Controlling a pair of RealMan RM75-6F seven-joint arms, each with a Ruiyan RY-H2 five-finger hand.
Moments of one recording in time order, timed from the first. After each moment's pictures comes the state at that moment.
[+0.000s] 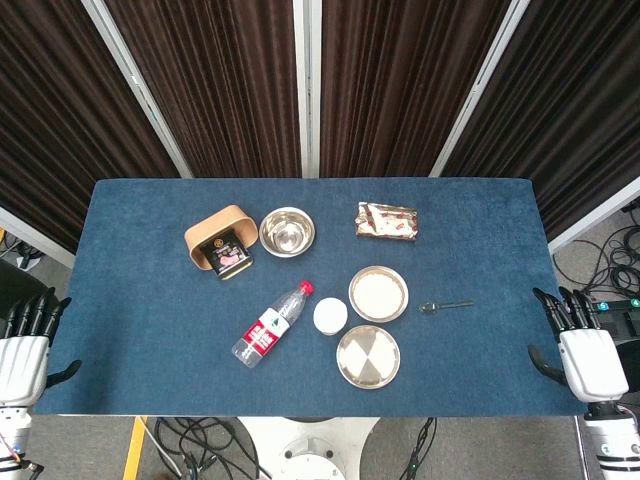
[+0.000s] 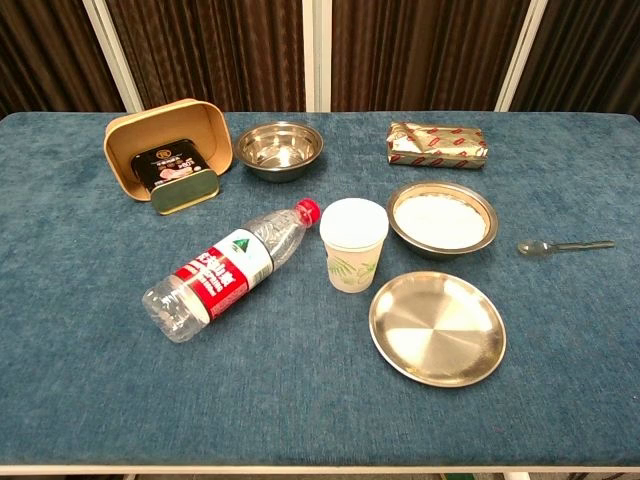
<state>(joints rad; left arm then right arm) -0.03 -1.22 -0.04 -1.54 1.48 1.54 0.16 0.10 -1.08 0.04 -1.65 -1.57 1.47 0.00</state>
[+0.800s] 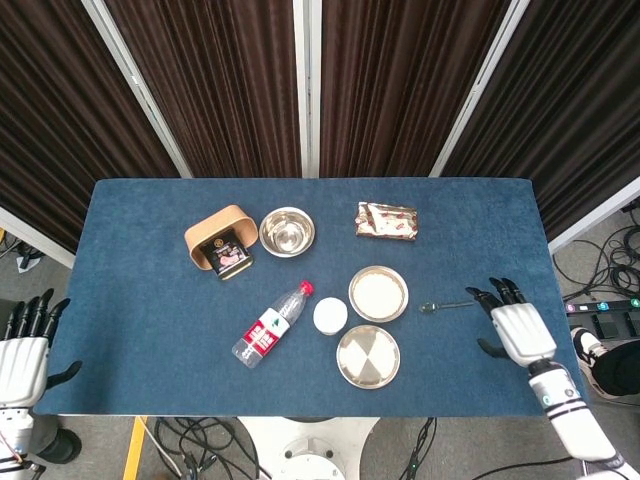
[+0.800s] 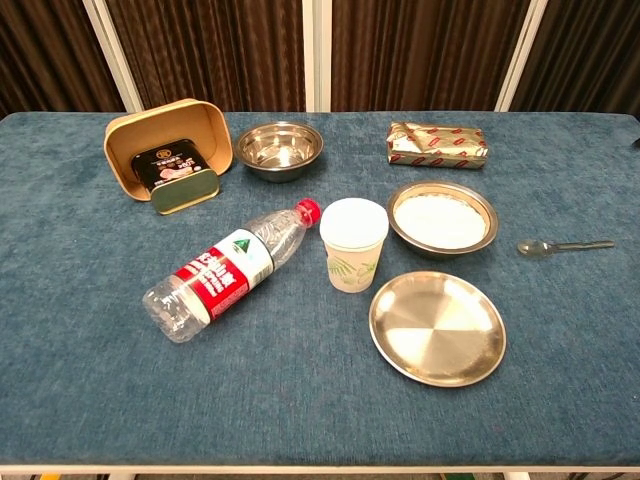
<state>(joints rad) -0.02 -1.23 -0.04 -1.54 1.47 1.54 0.16 0.34 -1.17 0.09 -1.61 -1.43 1.06 -0.14</state>
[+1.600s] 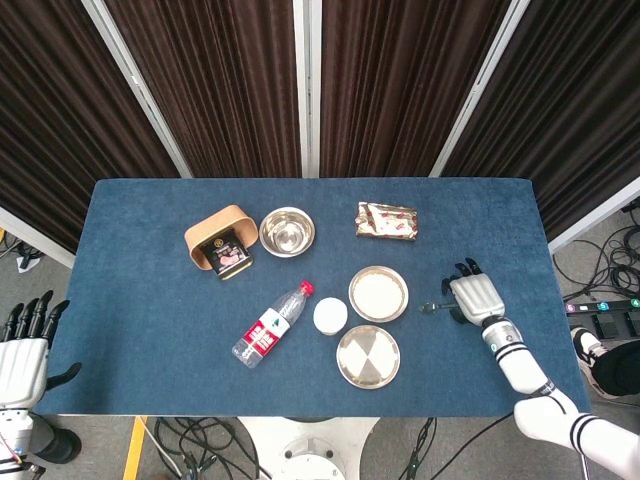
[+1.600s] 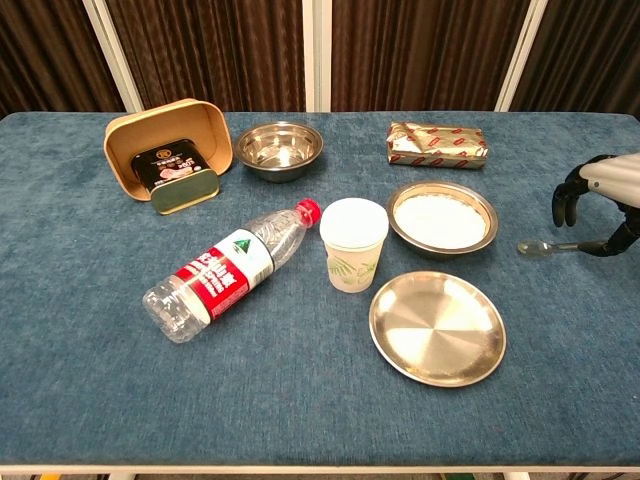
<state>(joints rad) -0.02 -1.23 -0.04 -1.55 1.46 1.54 0.16 0.57 -1.49 0.11 -1.14 -1.27 0.80 -0.20</state>
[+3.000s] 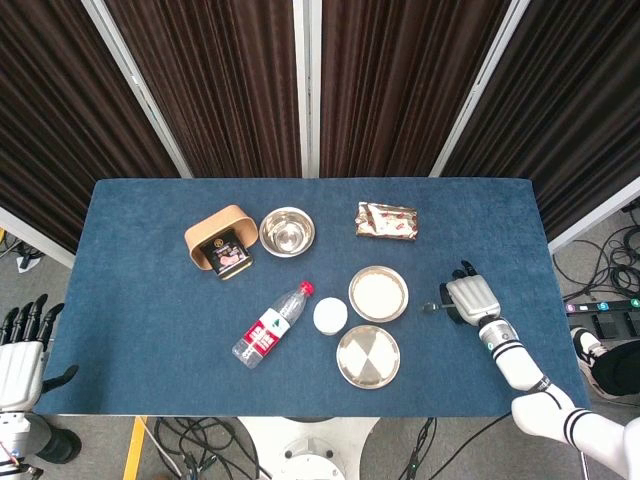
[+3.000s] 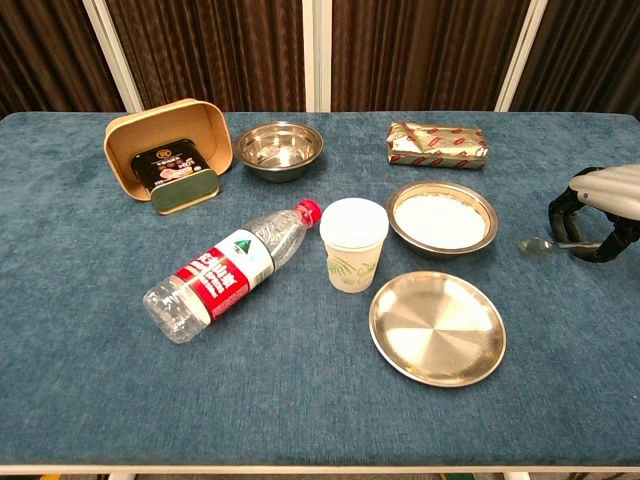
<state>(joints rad) -0.01 -1.25 -0.04 -1.52 1.45 1.54 0.13 0.60 -1.51 0.07 -1.09 -1.29 0.78 -0.15</state>
